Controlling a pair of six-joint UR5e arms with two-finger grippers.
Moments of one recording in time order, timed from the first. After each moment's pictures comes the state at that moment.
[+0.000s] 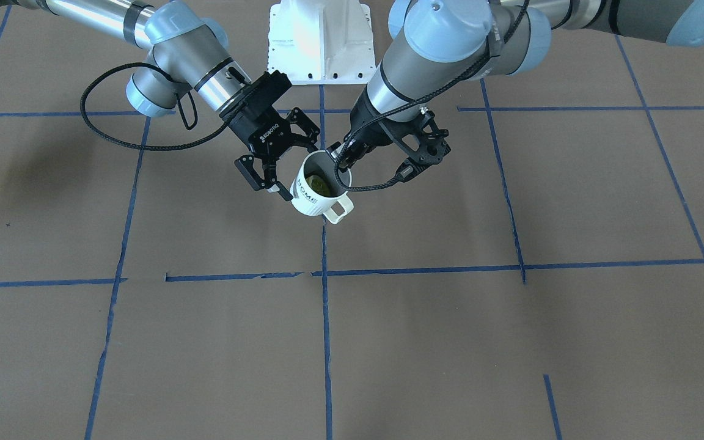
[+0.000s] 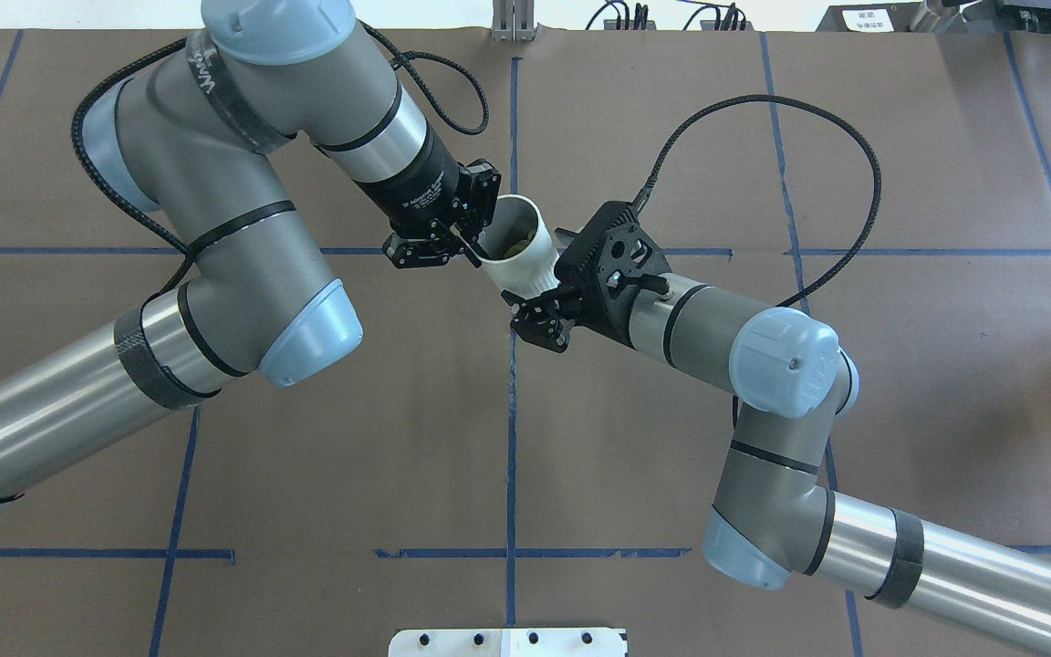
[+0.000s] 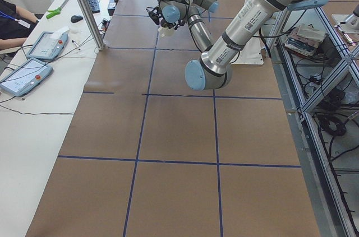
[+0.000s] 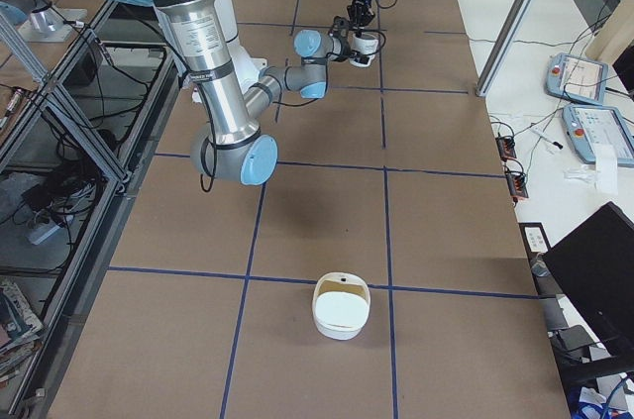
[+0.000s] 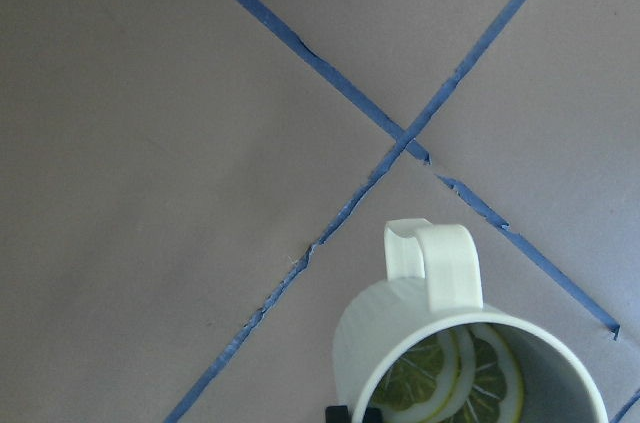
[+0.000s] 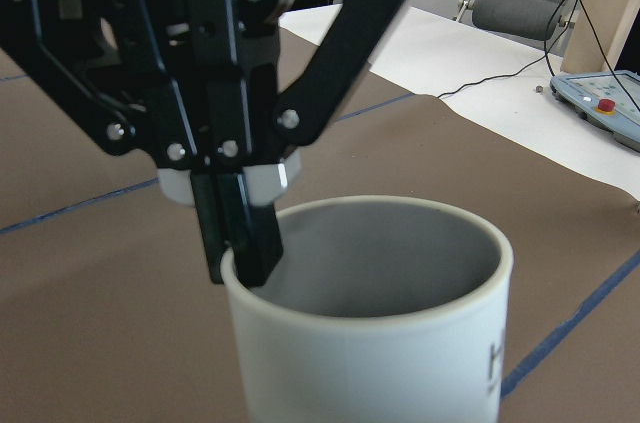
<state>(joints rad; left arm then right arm) -0.73 -2.38 -1.65 -1.69 -2.25 -1.89 0.45 -1.09 1.64 -0.53 1.43 0.40</state>
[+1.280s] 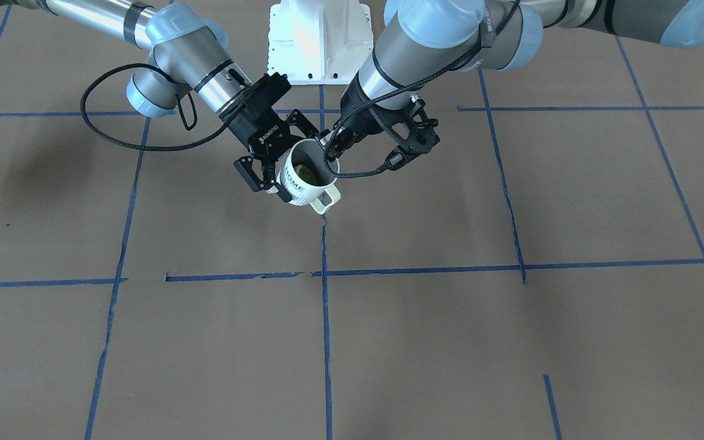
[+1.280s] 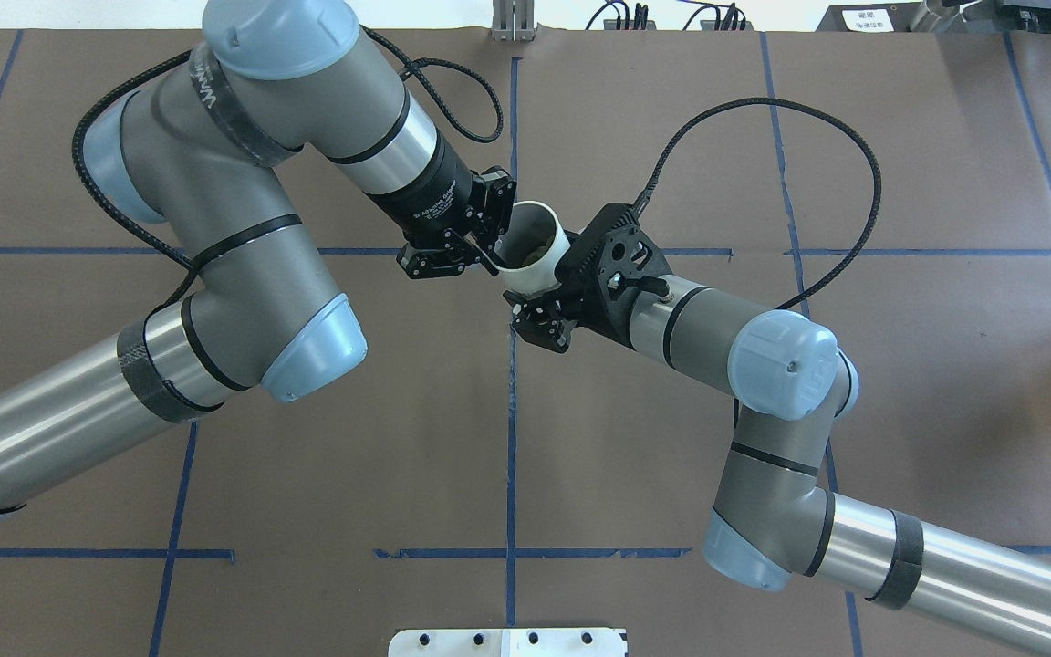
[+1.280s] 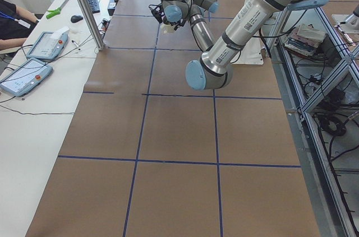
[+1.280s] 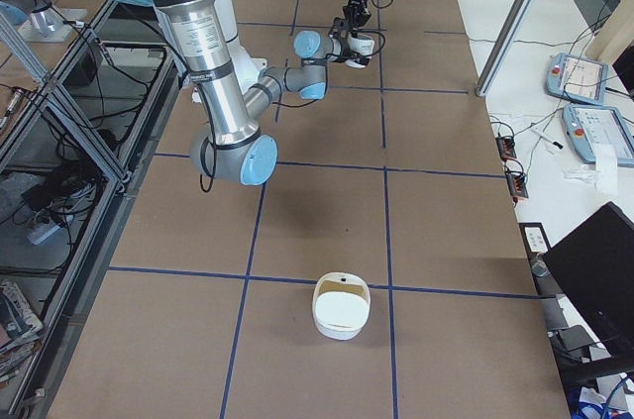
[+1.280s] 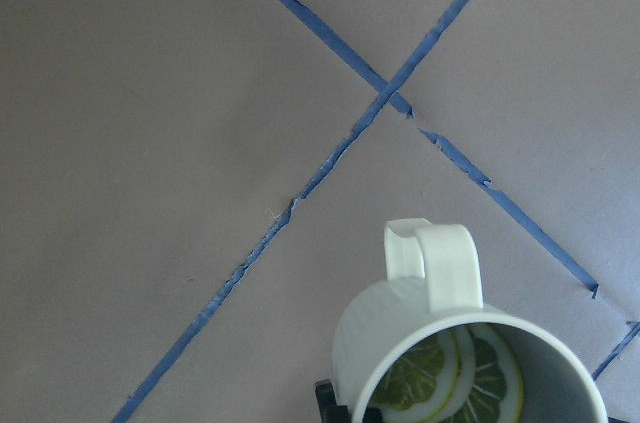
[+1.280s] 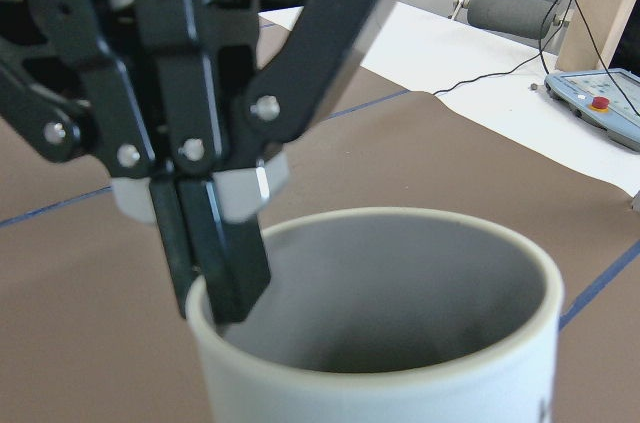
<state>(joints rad) -0.71 -2.38 -1.66 -1.74 -2.25 -1.92 0.45 -1.09 1.64 -0.53 1.42 0.40</state>
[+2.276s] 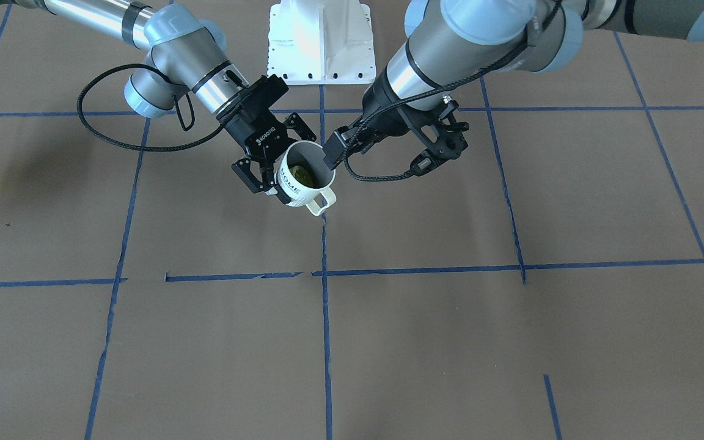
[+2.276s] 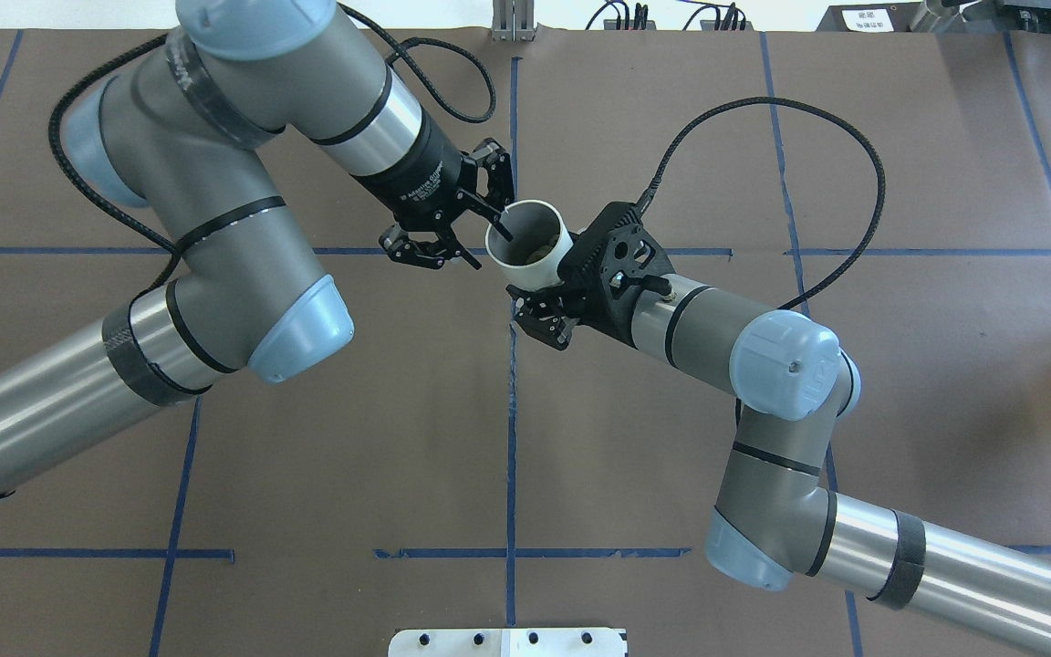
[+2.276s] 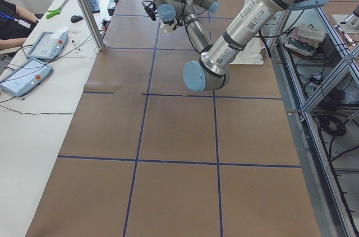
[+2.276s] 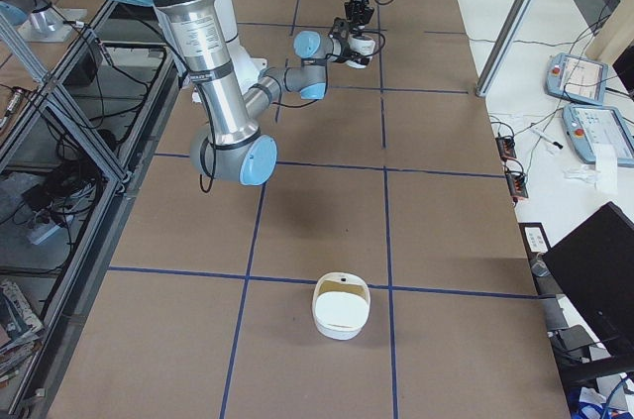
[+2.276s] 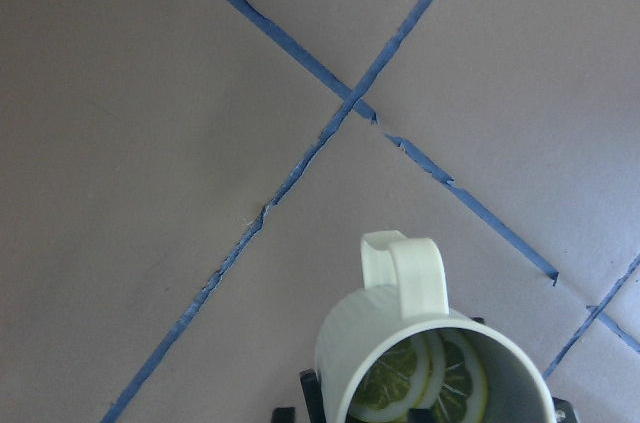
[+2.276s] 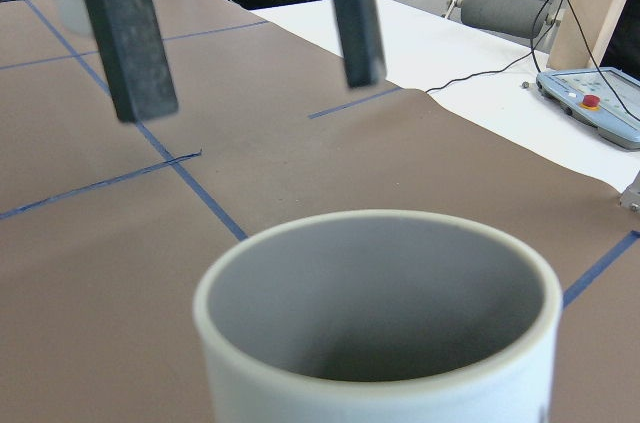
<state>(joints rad) -0.82 -2.36 -1.67 -1.78 -2.38 -1.86 0.45 -1.10 1.64 -0.53 1.41 0.40</state>
